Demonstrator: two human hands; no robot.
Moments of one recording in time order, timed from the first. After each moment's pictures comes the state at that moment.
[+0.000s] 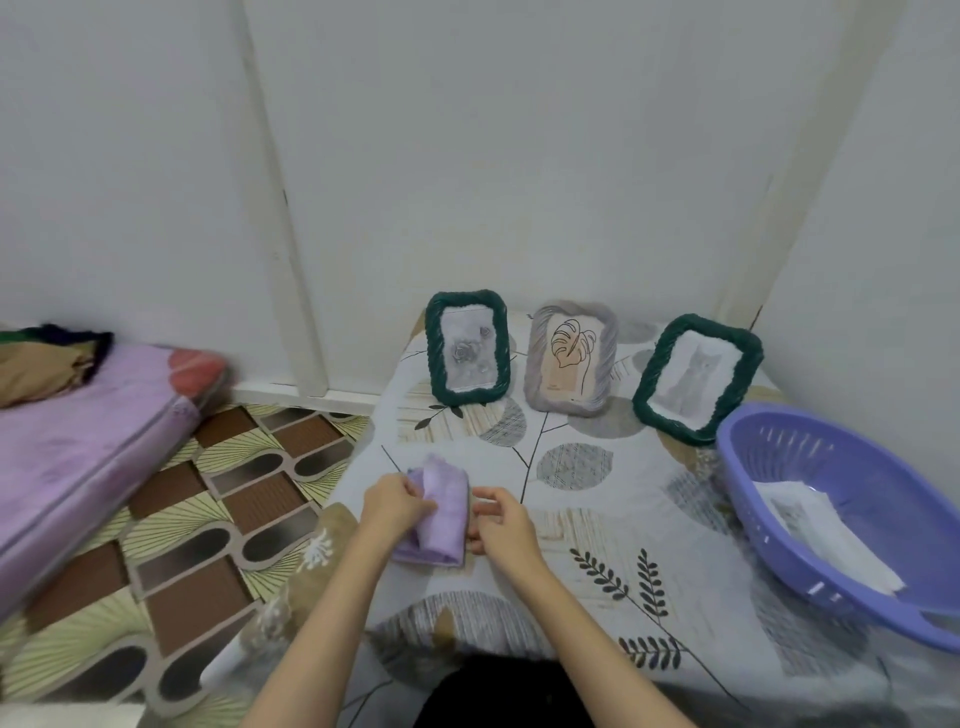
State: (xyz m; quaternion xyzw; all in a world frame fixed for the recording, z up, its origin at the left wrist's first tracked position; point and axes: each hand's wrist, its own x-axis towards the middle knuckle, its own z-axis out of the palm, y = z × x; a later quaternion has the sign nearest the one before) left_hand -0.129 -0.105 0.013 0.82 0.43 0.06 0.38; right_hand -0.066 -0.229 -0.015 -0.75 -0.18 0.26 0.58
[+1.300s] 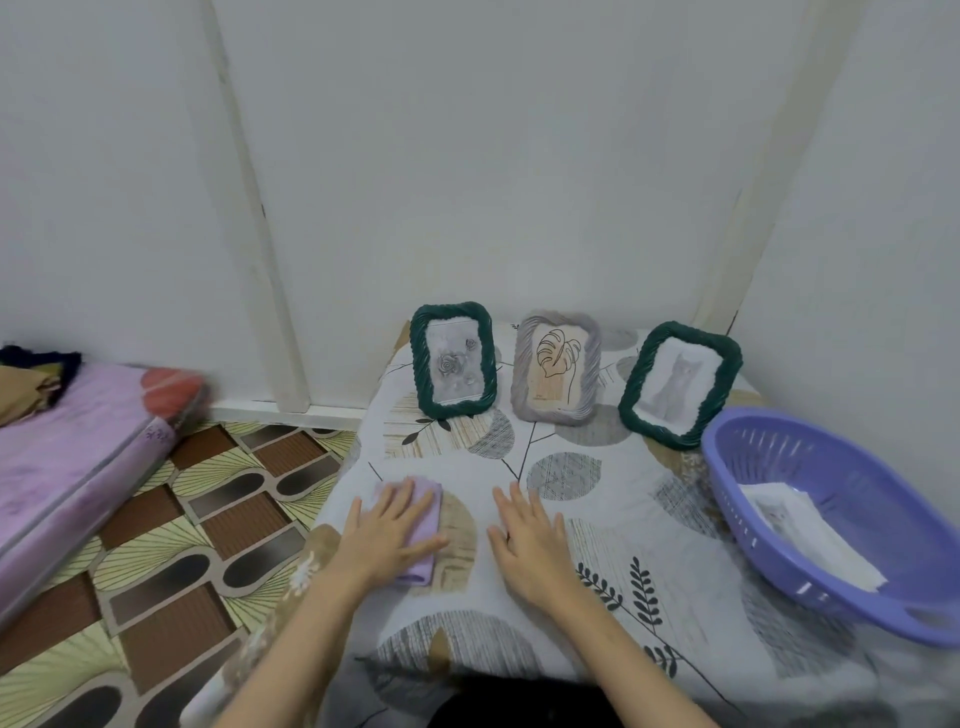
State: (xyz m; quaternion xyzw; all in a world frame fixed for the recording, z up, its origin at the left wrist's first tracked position) left_hand -0.142 -0.088 -0.014 0.97 0.19 -0.07 0.15; right_hand -0.040 -0.262 -0.018 -0.90 -0.37 0.12 0.20
